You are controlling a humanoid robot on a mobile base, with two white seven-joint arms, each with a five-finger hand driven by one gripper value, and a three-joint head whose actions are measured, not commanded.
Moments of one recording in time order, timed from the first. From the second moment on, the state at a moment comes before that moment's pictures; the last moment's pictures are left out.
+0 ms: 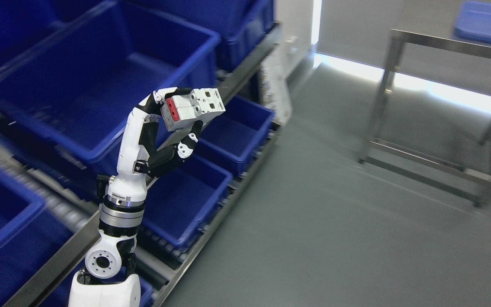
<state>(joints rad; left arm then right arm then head) -0.45 0.00 0.05 -1.71 0.00 -0.47 -0.31 0.00 0.00 -0.04 -0.16 -0.04 0.15 0.00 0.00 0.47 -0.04</state>
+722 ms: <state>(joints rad) -0.73 0.04 -0.04 -1.71 -0.07 -0.01 -0.36 0.00 0.00 -0.04 -0.16 -0.04 0.15 0.00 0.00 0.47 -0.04</state>
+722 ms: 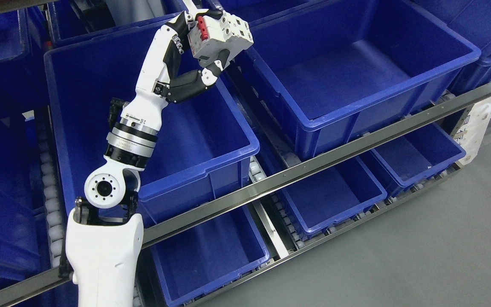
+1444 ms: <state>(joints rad) -0.85 0.37 -0.02 -1.49 -0.33 0.02 -0.65 0.00 0.00 -0.04 -0.16 -0.04 0.15 0.00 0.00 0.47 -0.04</state>
